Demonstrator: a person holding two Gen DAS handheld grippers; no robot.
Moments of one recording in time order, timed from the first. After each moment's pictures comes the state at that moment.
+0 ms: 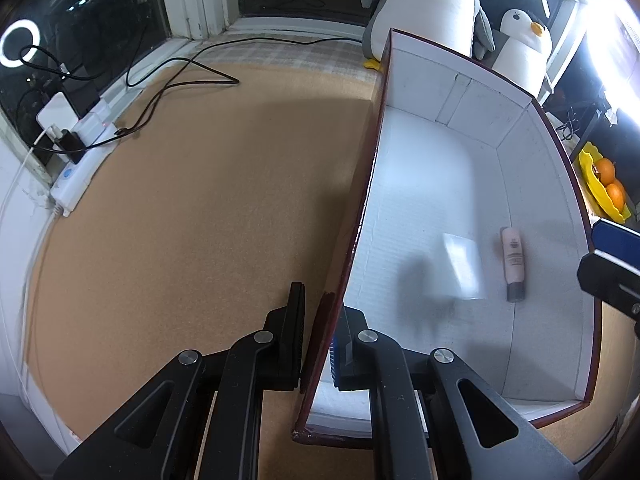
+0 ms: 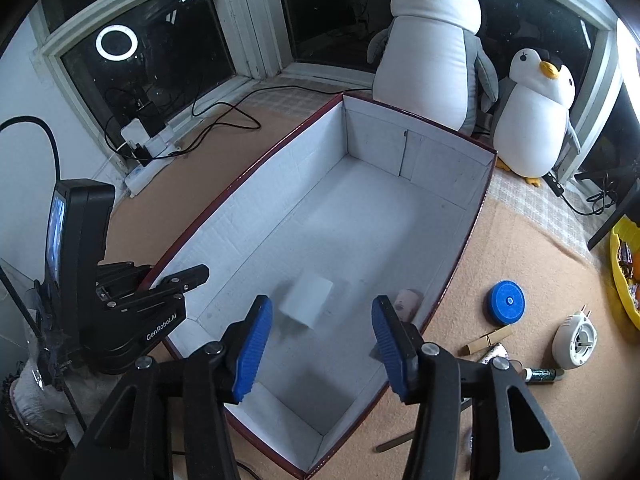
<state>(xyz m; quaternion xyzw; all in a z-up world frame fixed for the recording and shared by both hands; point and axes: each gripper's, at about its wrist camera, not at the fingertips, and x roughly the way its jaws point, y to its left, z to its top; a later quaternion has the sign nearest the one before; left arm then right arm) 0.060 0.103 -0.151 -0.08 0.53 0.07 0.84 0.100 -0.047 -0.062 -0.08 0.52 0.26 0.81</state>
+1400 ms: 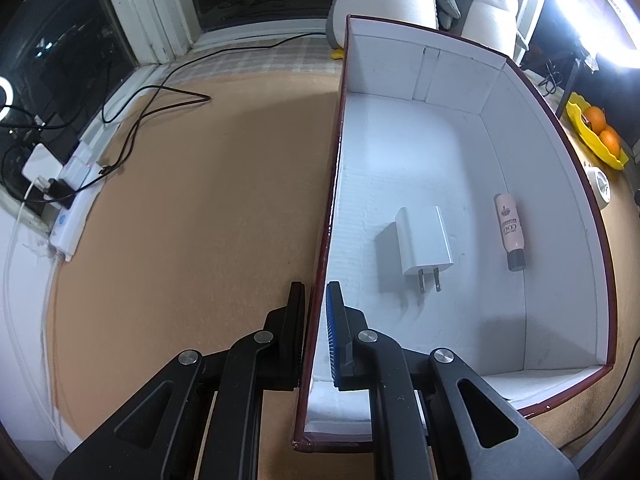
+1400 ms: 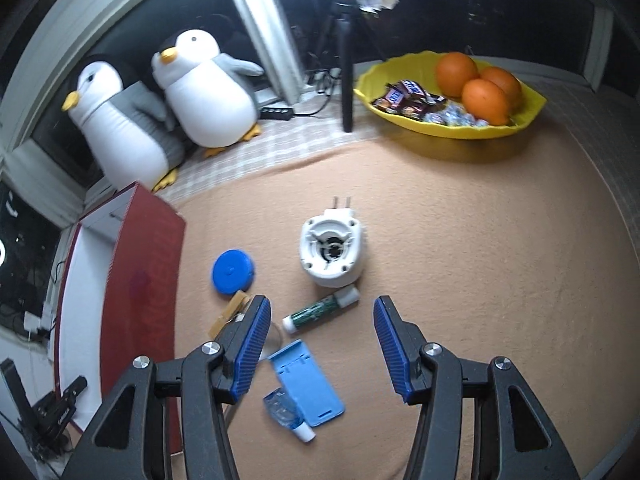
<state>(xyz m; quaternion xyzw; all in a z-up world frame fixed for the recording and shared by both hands) 0.066 0.091 -0.151 0.00 0.54 0.03 0.84 0.118 -0.308 -0.089 0.16 0.53 -0.04 0.83</state>
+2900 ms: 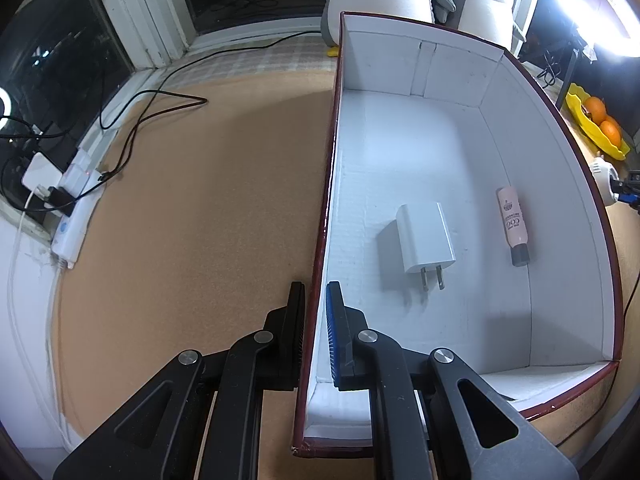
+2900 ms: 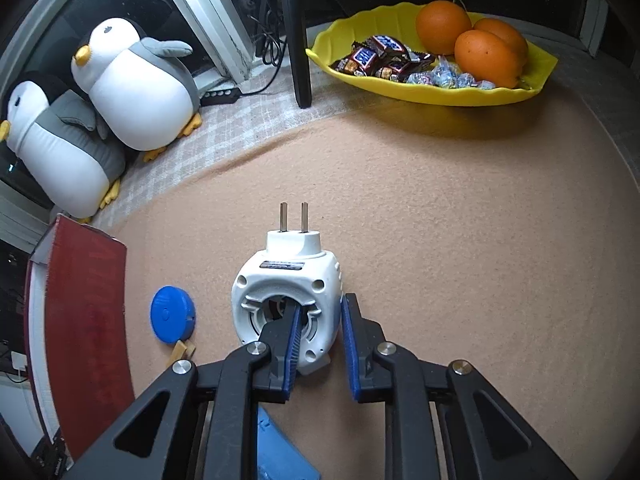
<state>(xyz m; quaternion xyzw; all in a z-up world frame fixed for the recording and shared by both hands) 0.068 0.087 -0.151 0.02 0.54 0.03 0.84 0.171 -0.333 -0.143 0.18 0.57 -0.07 0.80</state>
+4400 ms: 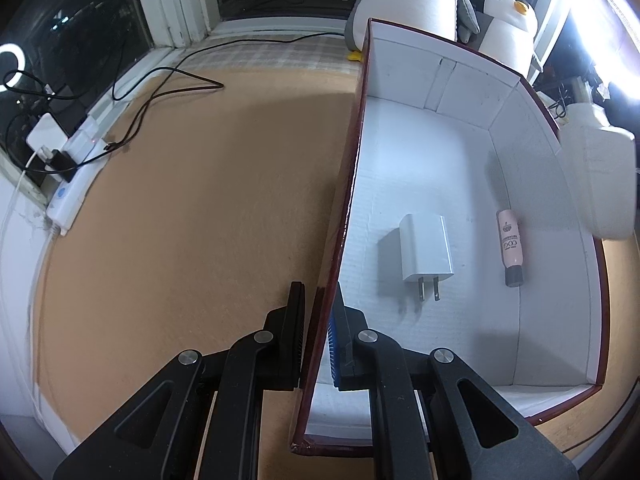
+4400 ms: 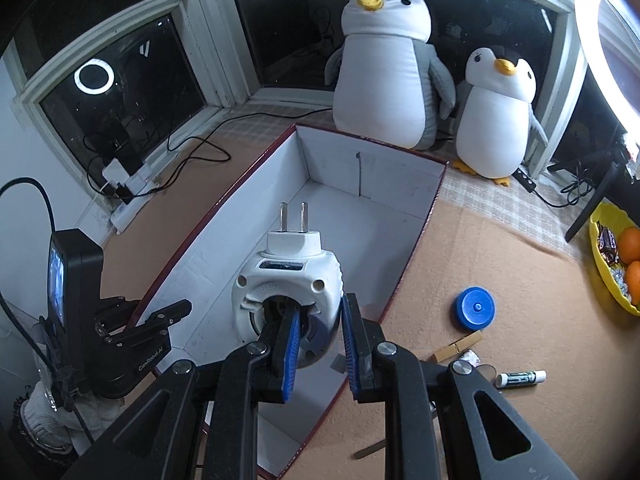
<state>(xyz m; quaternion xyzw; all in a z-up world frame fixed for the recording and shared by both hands) 0.065 0.096 -0.153 -0.05 0.54 0.05 0.84 0.120 -0.071 -0.050 -0.05 0.51 0.22 0.83</state>
